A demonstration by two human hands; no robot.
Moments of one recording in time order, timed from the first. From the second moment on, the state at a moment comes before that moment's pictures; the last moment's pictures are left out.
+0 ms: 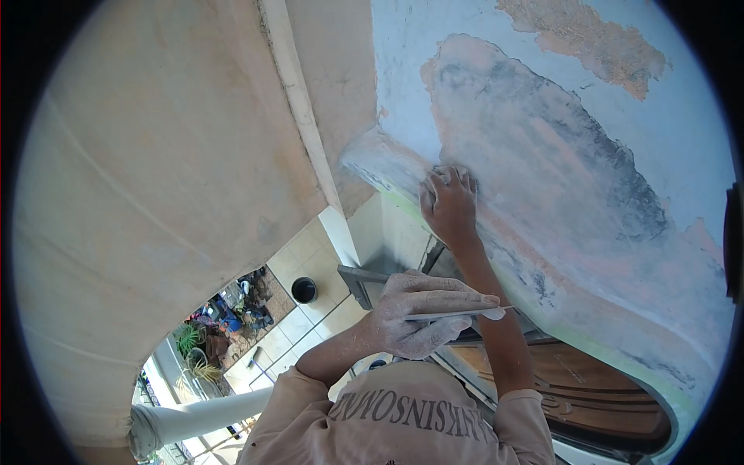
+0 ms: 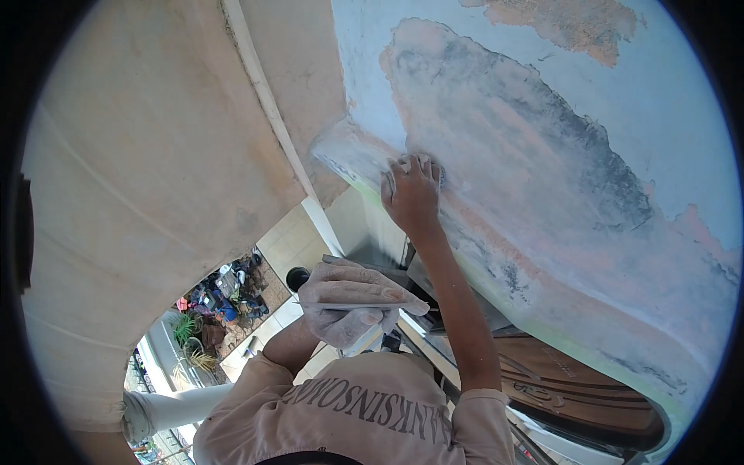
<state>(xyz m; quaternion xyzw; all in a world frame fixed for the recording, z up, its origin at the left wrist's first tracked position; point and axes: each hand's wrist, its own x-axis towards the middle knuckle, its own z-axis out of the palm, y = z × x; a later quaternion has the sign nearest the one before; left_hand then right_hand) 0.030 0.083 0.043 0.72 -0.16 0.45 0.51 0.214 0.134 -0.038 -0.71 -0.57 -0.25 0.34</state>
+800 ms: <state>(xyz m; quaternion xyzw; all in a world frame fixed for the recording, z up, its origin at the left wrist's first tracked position) 0.041 0.079 0.054 0.74 -0.24 0.50 0.39 0.155 -0.032 0.105 -0.41 -0.71 -0.08 0.56</state>
